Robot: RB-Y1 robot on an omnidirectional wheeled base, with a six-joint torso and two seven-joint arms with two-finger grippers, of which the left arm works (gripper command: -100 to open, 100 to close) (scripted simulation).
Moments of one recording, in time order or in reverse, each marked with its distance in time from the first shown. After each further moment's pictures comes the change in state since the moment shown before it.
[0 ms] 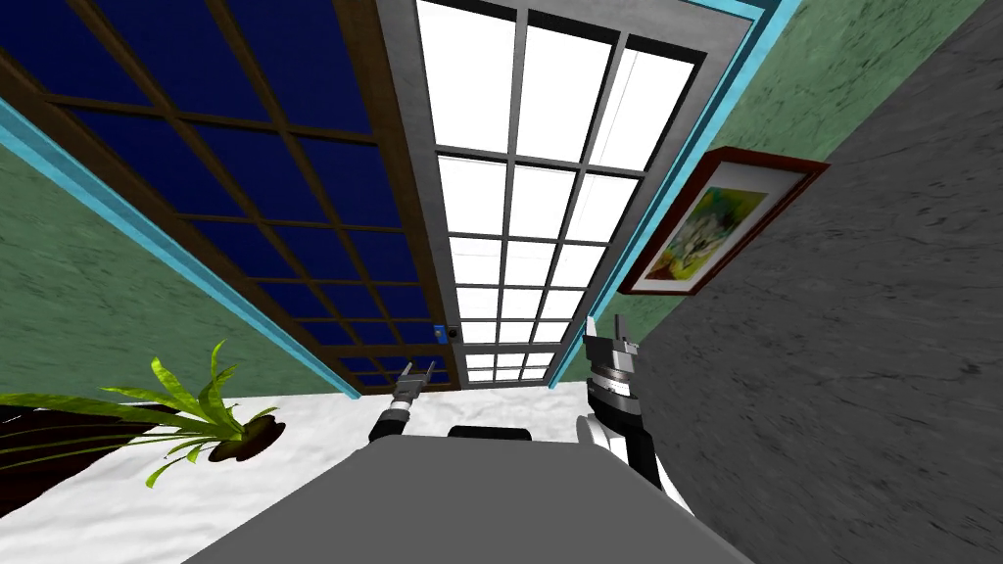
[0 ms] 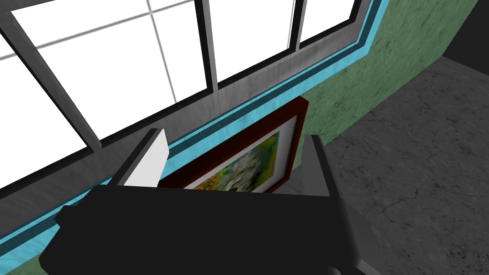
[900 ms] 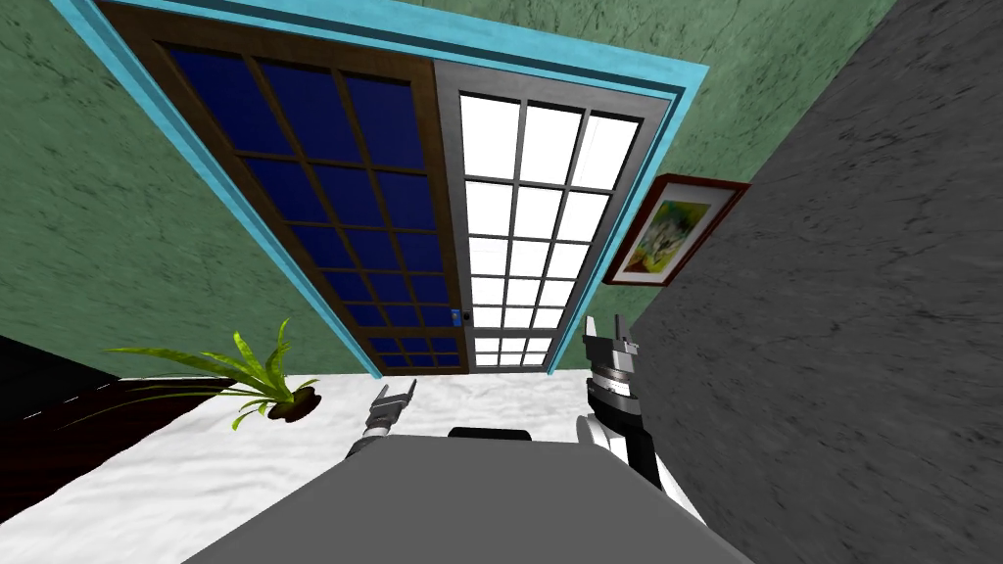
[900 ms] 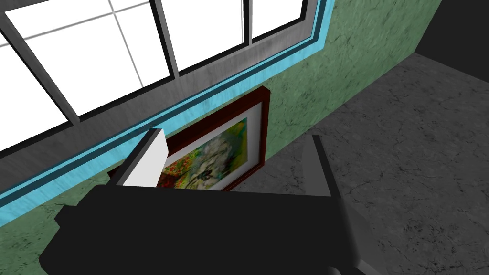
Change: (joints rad) arm 0.066 0.021 0.088 0.082 0.035 0.005 -0.036
